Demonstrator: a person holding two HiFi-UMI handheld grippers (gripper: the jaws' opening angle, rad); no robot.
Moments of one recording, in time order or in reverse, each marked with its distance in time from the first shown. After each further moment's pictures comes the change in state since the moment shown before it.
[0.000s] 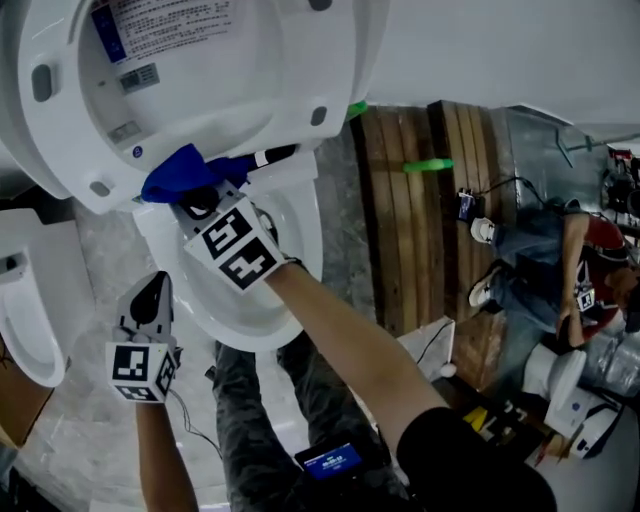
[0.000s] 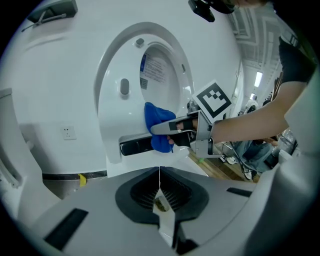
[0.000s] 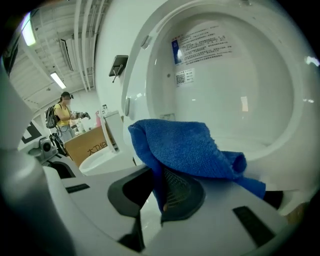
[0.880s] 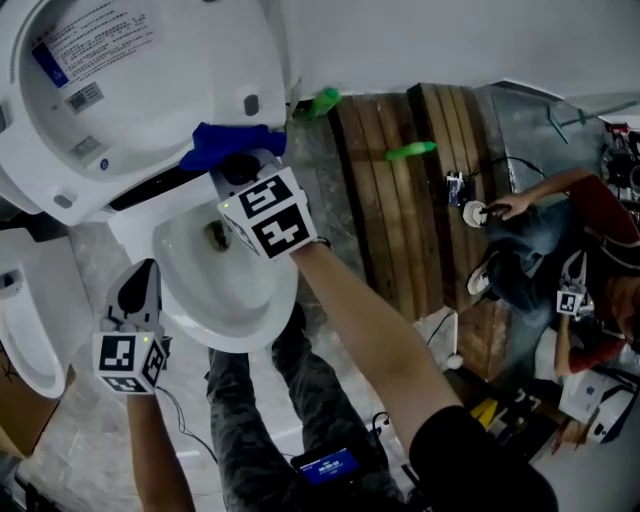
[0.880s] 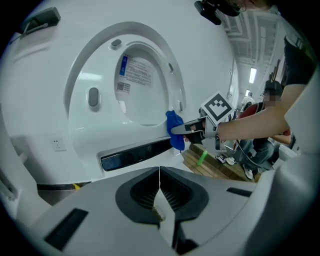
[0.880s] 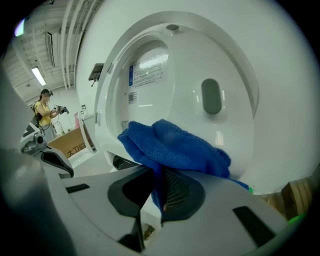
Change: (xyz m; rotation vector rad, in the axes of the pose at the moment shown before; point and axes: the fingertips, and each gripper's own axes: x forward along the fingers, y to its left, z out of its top) left arm 0.028 -0.042 0.036 0.067 -0.055 -0.007; right arm -0.098 -0.117 -0.021 0.059 -0.016 -0.240
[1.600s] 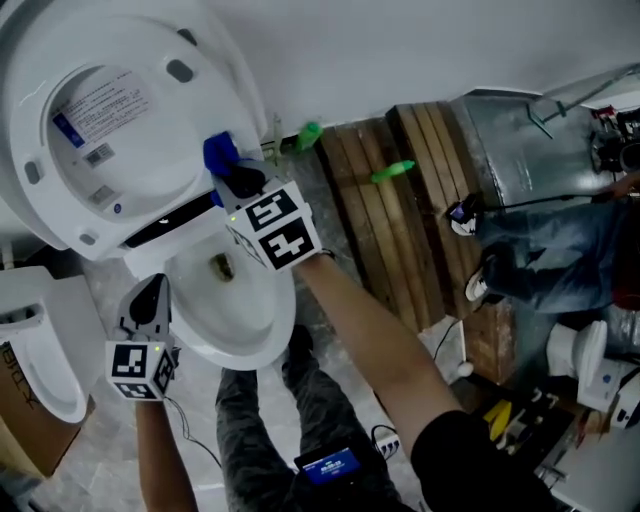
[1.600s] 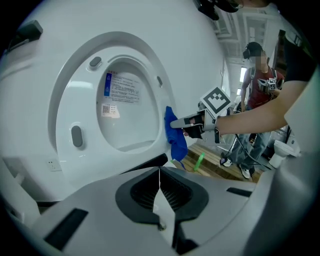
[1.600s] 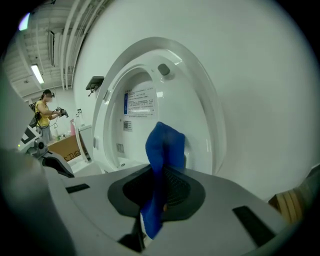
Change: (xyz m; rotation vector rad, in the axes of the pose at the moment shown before) left arm -0.013 -0.024 0.066 0.080 -0.038 -0.043; right arm -0.061 -0.025 0.075 -0.021 -0.077 -0.078
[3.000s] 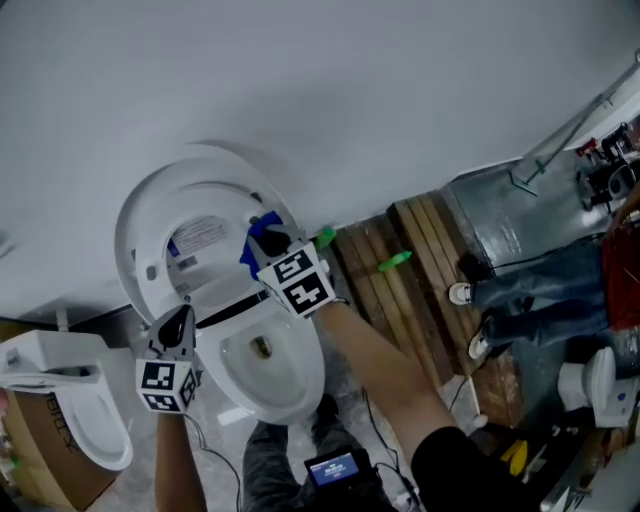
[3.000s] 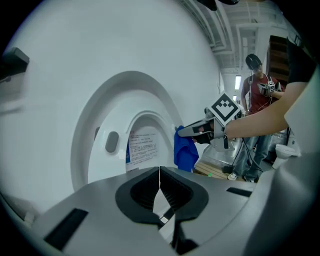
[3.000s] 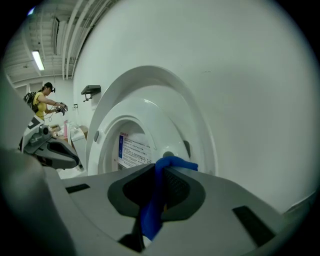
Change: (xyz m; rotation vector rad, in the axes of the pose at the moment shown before) left arm -0.054 0.074 0.176 0.068 -0.157 0.002; right arm -0.021 0.013 0.180 -0.108 -0.009 -0.078
